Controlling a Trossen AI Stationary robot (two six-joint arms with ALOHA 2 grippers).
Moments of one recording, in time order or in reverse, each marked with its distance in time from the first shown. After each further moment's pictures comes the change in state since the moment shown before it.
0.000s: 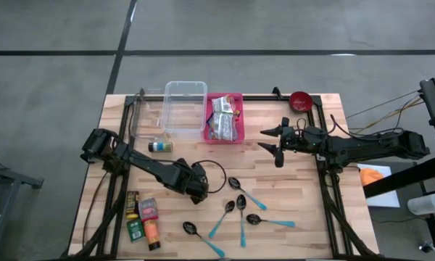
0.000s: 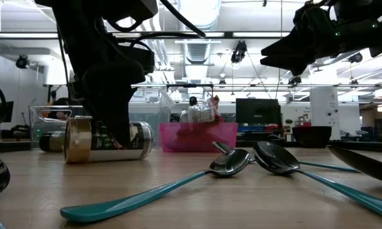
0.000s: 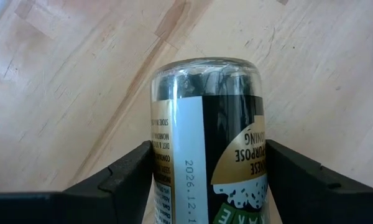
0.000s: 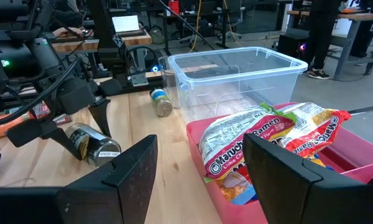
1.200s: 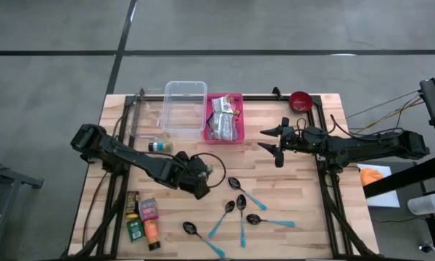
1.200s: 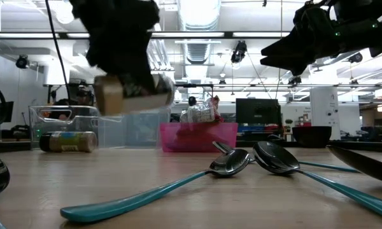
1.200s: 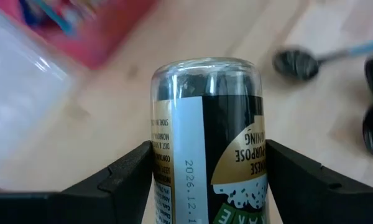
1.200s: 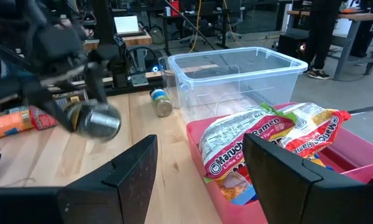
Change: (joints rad) left arm -0.001 -0.151 0.057 0.006 -0.171 0.064; right arm 0.000 0.000 0.000 0.000 0.000 0.000
